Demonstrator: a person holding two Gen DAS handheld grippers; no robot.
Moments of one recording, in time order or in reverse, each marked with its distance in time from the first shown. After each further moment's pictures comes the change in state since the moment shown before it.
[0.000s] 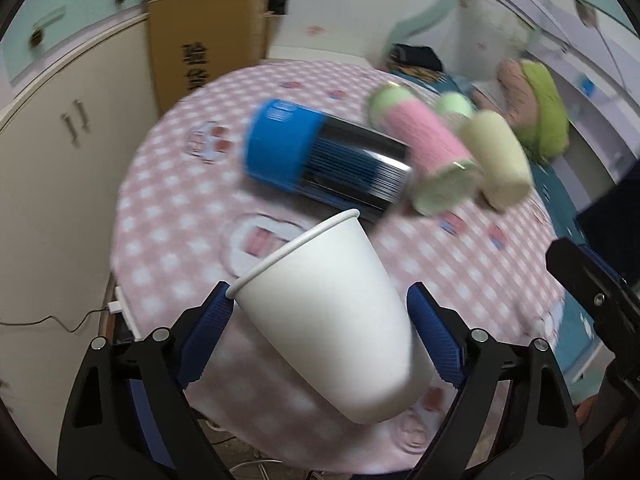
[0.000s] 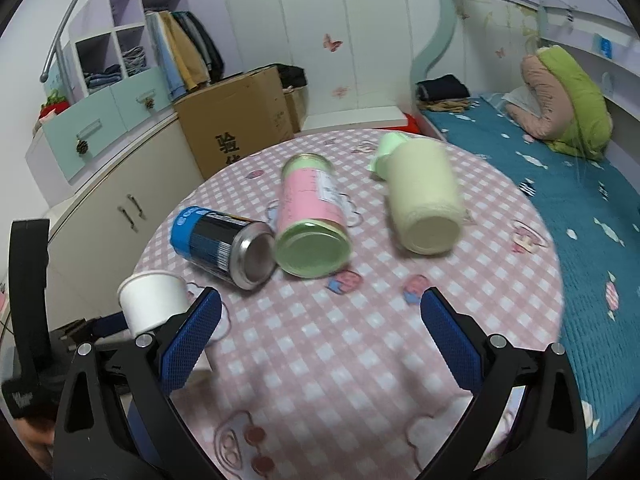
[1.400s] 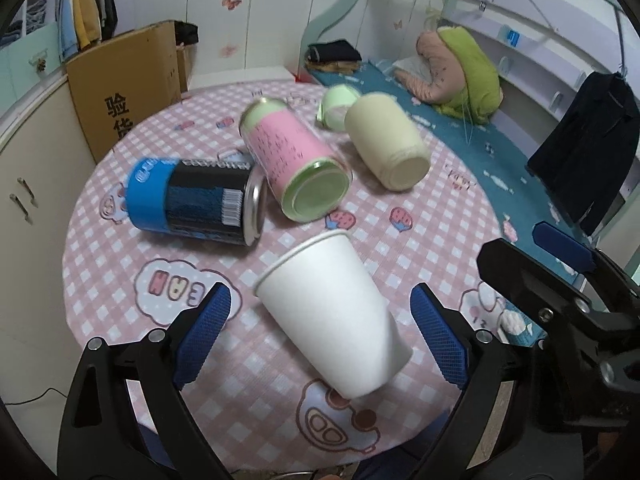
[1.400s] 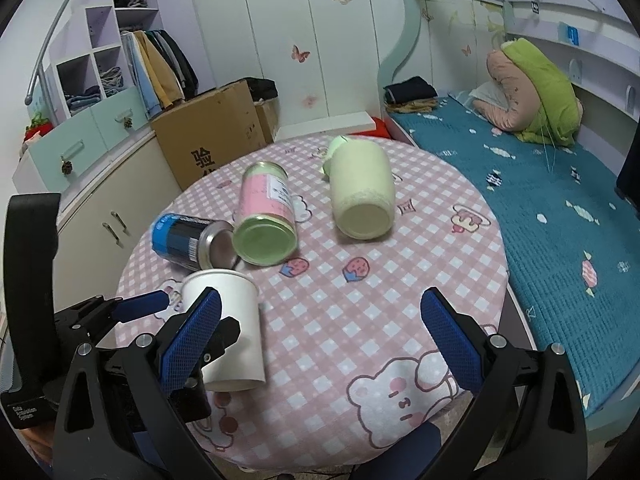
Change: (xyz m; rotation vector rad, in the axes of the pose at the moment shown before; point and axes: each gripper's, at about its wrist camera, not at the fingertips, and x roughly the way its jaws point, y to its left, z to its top) left arm -0.021 -0.065 -0.001 0.233 -0.048 -0.137; right arm -0.042 -0.020 -0.008 0.045 -0.045 -0.046
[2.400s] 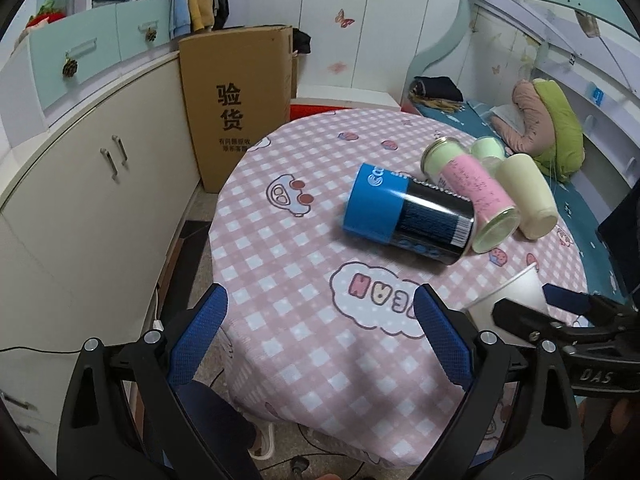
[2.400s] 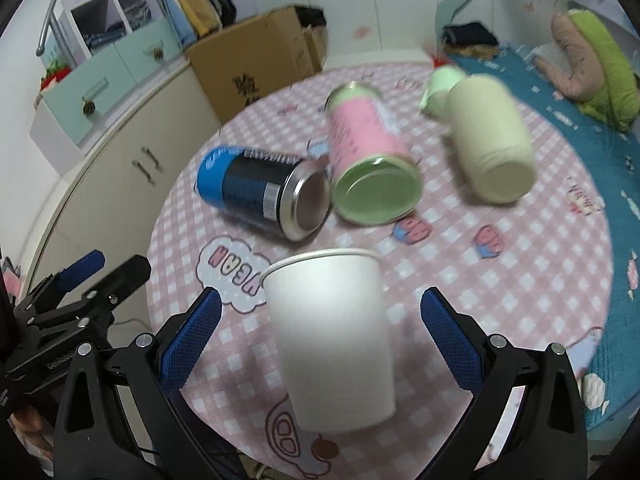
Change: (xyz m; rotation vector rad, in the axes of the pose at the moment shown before) left arm -0.034 0.126 -0.018 -0.205 -0.073 0.265; right arm 0.097 0.073 -0.003 -0.058 0.331 0.141
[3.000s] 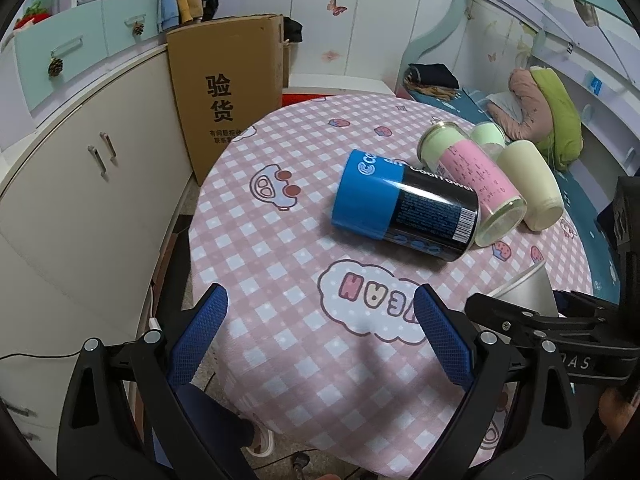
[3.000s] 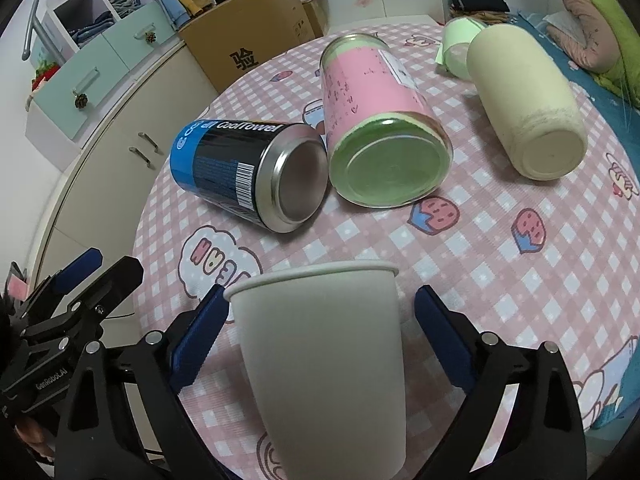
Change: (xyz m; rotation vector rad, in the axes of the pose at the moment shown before) left arm 0.021 -0.011 0.003 0.025 0.038 -0.014; right arm 0.029 -0.015 0.011 0.044 0.073 0.063
